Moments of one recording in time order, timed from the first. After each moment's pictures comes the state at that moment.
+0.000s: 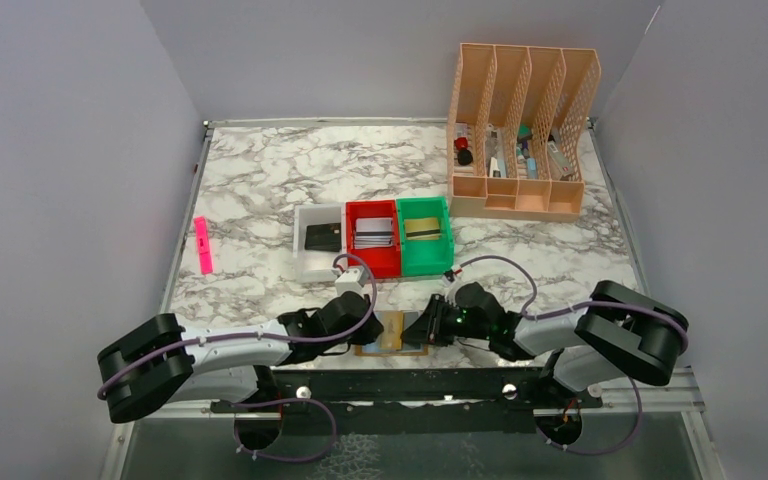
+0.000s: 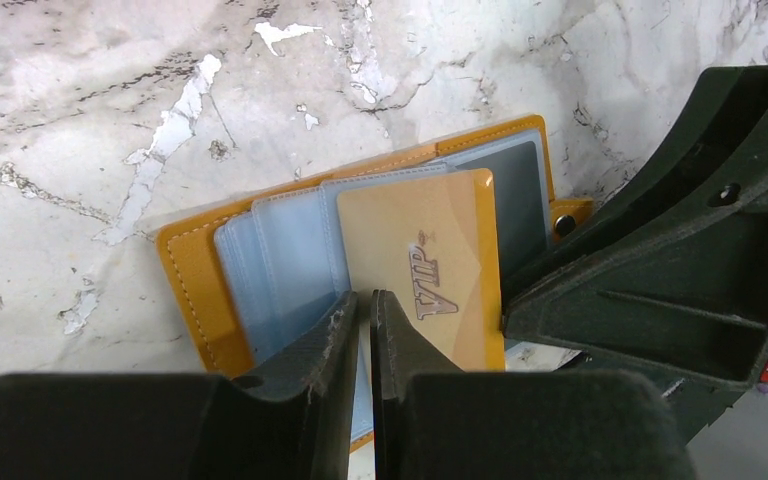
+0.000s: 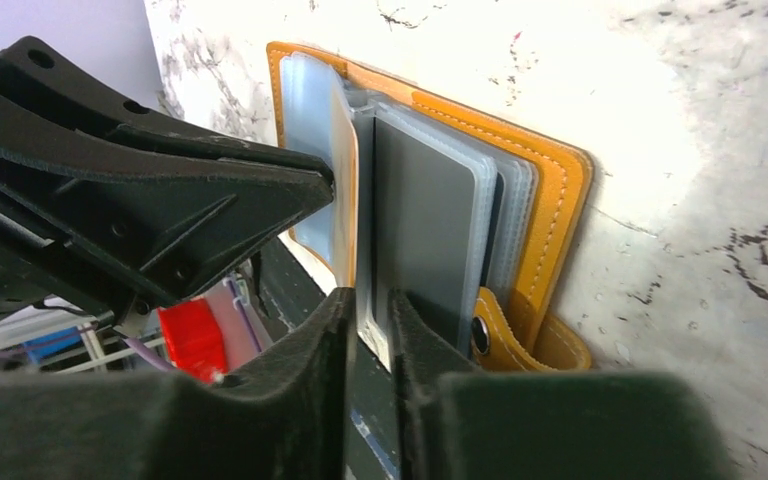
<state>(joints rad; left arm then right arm) -1.09 1.12 0.30 0.09 -0.21 -0.92 0.96 1.43 0.21 0.68 -0.22 1.17</state>
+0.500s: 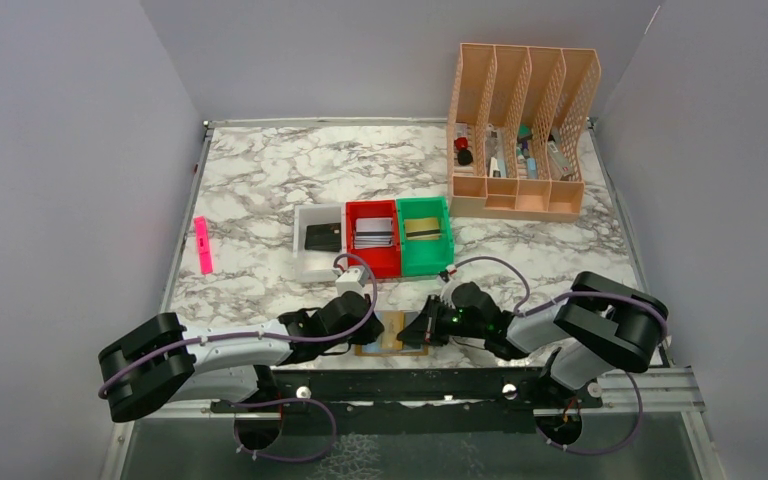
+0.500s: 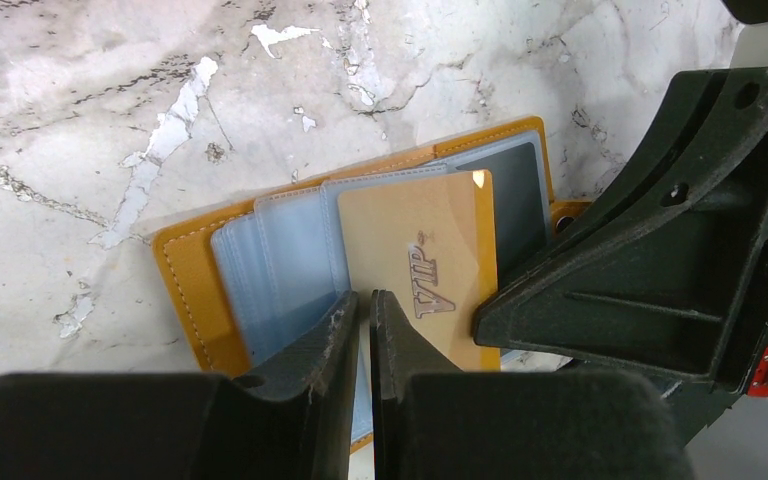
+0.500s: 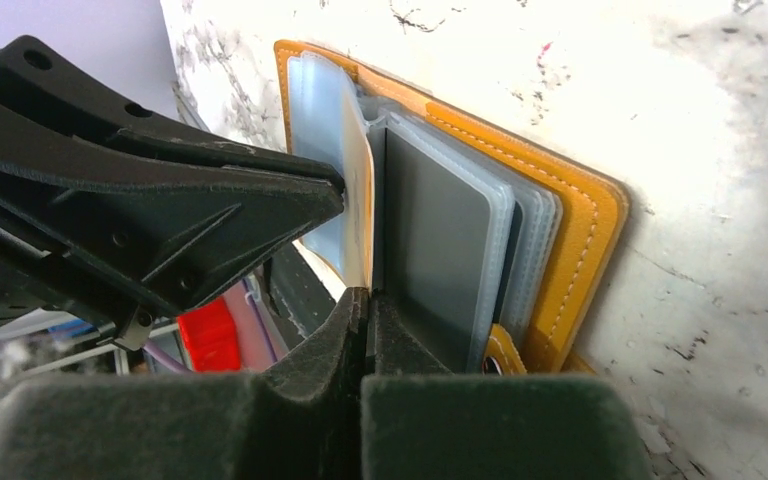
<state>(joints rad) -1.09 1.13 0.30 0.10 -0.21 -0.92 0.95 1.54 0.22 0.81 -0.26 1.19</state>
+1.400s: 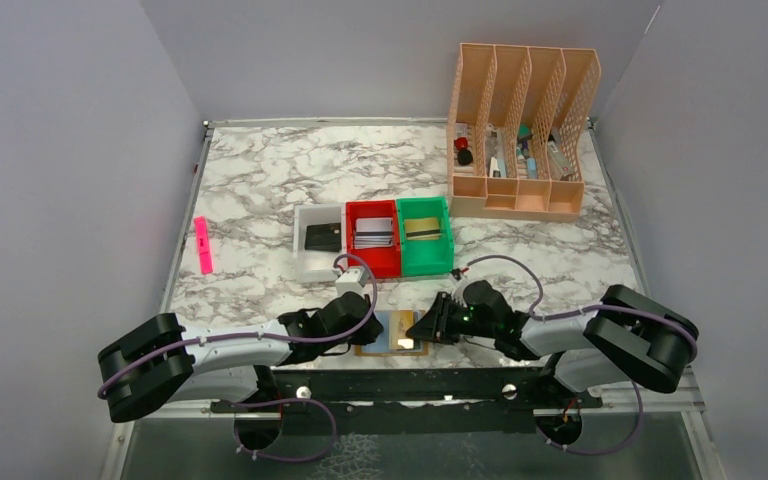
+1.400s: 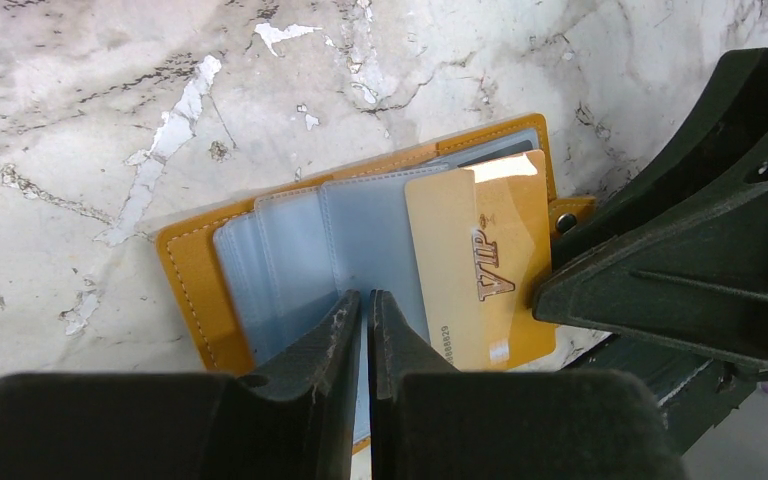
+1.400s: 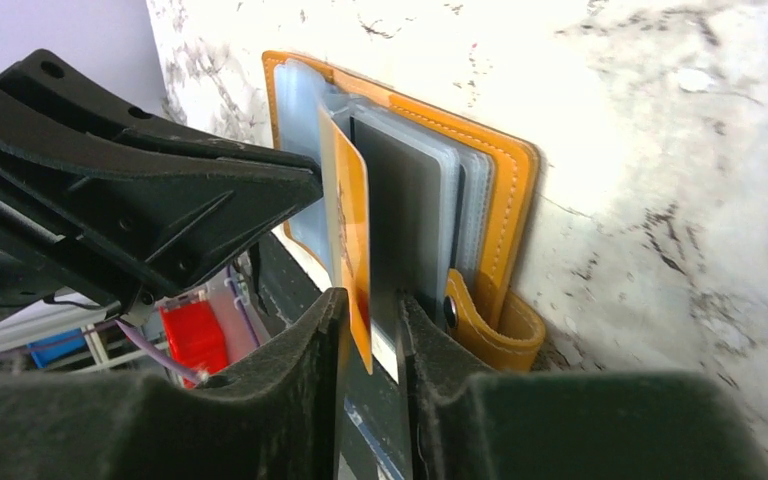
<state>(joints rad) -1.09 1.13 0.30 0.09 -0.22 -0.91 0.90 1.36 0.17 0.65 -0.26 1.14</state>
